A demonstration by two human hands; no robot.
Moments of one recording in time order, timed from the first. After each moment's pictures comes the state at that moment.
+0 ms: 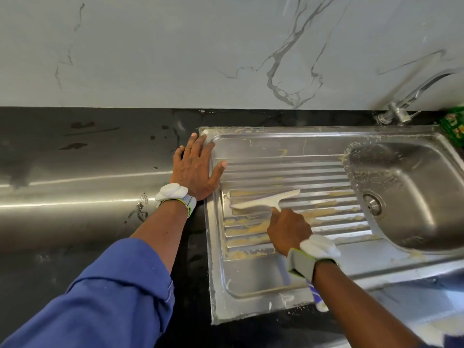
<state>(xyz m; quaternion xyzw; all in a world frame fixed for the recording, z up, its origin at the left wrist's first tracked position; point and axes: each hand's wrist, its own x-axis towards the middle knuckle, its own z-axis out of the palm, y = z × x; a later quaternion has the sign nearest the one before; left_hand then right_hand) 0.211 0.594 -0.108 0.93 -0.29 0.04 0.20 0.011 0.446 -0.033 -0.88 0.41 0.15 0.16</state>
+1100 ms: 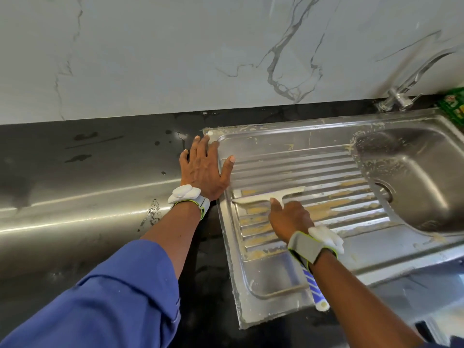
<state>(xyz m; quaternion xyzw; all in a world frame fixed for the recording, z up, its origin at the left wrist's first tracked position) 0.213 0.589 -0.109 0.94 -0.27 0.05 0.22 0.035 0.467 -0.055 -0.81 0.50 0.10 0.29</state>
